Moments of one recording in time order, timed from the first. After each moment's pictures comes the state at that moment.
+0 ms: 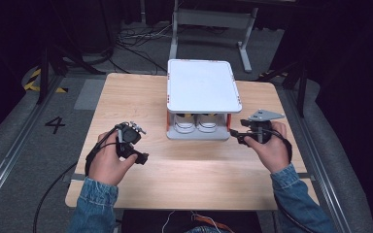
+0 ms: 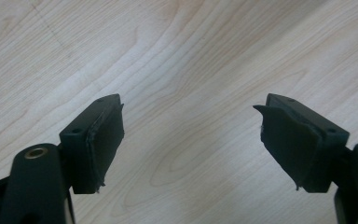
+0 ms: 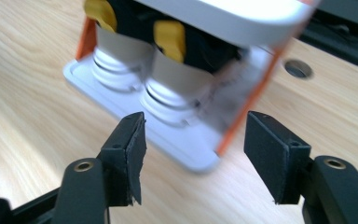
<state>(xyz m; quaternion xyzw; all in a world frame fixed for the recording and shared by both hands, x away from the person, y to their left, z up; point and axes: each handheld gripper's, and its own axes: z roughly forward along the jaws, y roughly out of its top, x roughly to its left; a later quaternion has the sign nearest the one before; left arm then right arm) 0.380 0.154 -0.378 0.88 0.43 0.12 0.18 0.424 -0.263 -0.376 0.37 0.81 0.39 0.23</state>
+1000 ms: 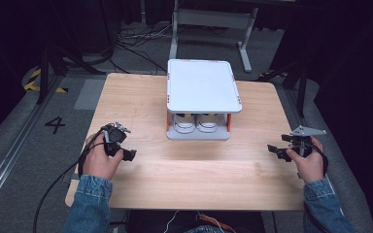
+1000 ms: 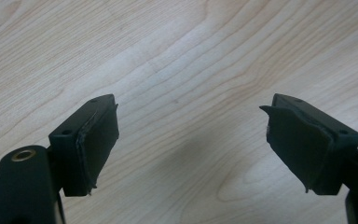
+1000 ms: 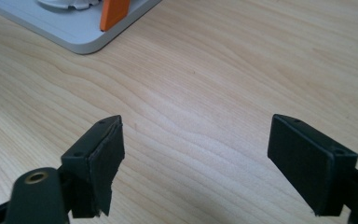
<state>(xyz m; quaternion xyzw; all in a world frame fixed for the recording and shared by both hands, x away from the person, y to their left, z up) 0.402 0.200 -0.423 0.85 0.46 0.15 0.20 0.420 -0.405 -0.441 0.42 0.80 0.37 0.21</state>
